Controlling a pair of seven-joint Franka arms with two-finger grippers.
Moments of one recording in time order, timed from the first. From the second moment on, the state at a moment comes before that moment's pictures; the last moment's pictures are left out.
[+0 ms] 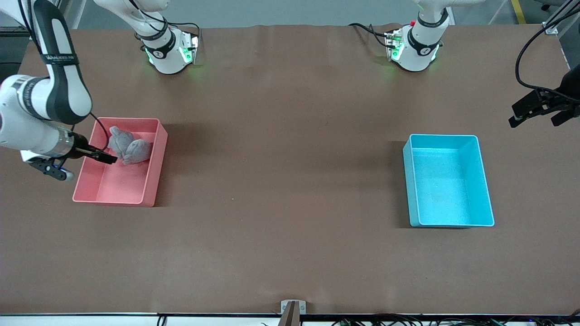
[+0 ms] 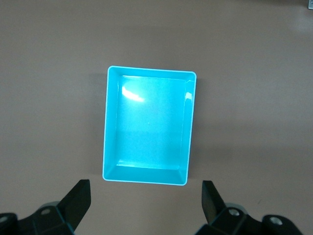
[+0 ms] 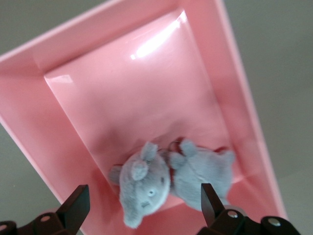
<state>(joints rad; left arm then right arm) 0.00 -0.01 -0.02 -1.54 -0.03 1.61 -0.05 -0.07 0.15 -0.10 -2.17 0.06 2.15 0.25</state>
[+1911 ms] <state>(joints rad) 0.00 -0.01 -0.01 -1.55 -0.03 1.61 -0.05 0.00 0.22 -0.11 -2.35 0.08 2.36 0.39</state>
